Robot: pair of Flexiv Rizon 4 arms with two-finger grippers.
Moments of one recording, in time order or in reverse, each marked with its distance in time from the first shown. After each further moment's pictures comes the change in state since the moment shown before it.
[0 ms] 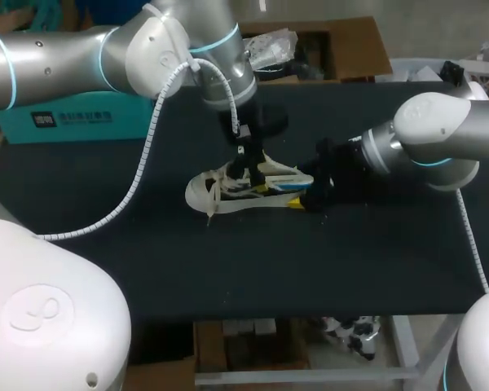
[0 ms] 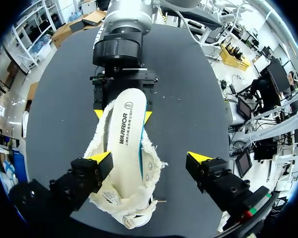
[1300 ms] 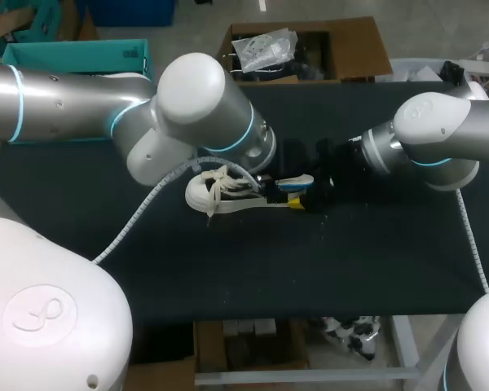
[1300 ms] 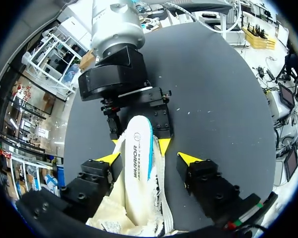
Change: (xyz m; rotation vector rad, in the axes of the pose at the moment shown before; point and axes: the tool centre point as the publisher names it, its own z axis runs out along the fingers) left arm -0.007 -0.040 0.039 0.094 -0.473 0.159; right arm 0.000 0.000 0.000 0.000 0.000 0.000
